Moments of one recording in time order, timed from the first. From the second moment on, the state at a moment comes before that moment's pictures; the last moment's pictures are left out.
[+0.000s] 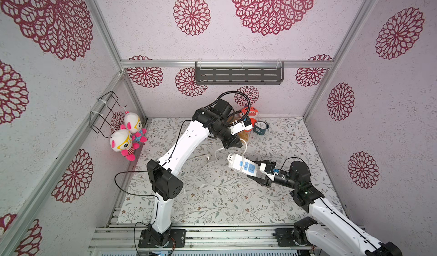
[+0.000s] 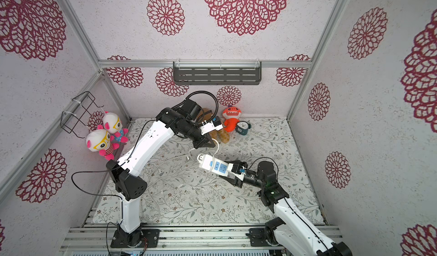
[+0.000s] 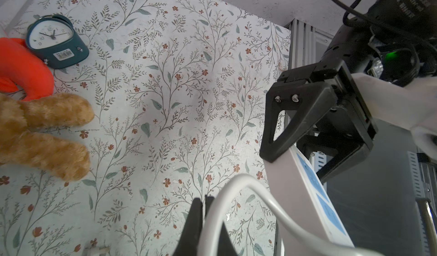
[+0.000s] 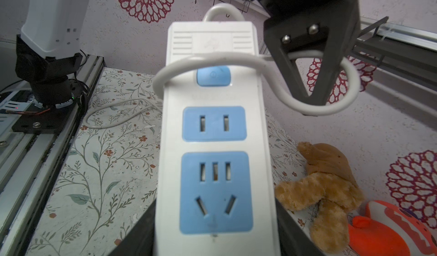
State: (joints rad) left arm -0.62 2.03 2.26 -1.29 0.58 0.49; right arm 0.43 0.82 0.41 0.29 -0.77 -0.42
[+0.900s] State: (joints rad) left arm -0.59 1.94 1.77 -0.54 0.94 0.07; right arm 0.44 0.80 0.23 0.91 -0.50 -0.20
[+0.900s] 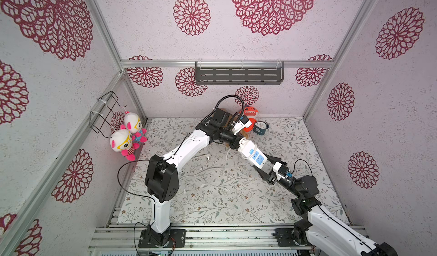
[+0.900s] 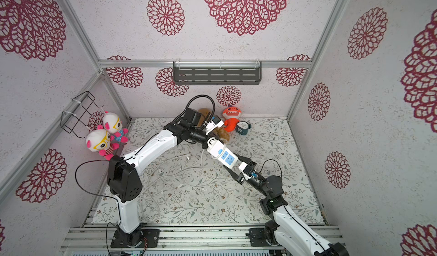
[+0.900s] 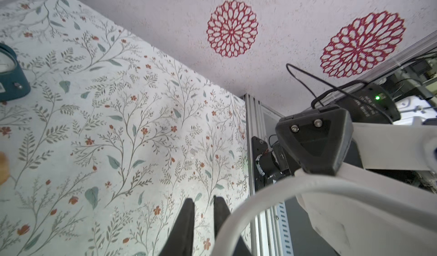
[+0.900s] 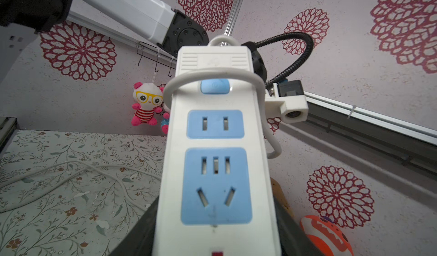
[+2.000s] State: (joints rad) left arm -0.63 1.90 1.23 0.26 0.93 -0.43; right arm 0.44 0.85 0.35 0.87 -0.12 -0.18
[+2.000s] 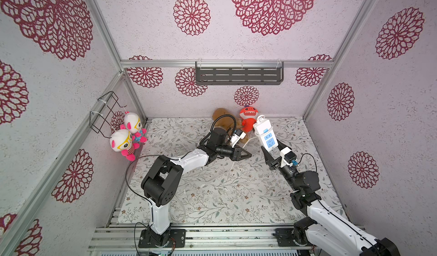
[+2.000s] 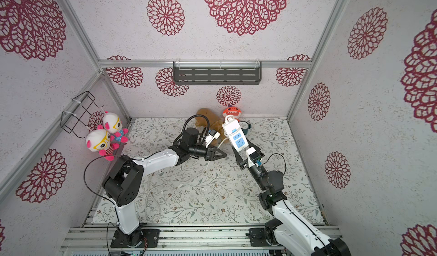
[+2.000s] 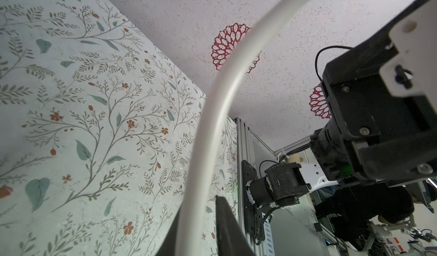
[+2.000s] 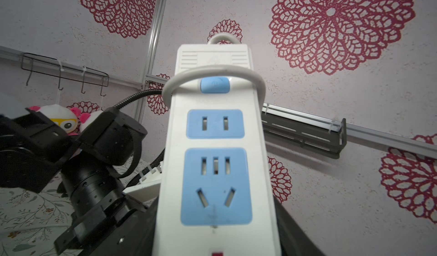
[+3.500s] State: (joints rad) left arm -0.80 1.88 2.13 -1.14 0.38 0.41; right arm 0.31 0.98 0.59 -0.03 -0.52 -0.60
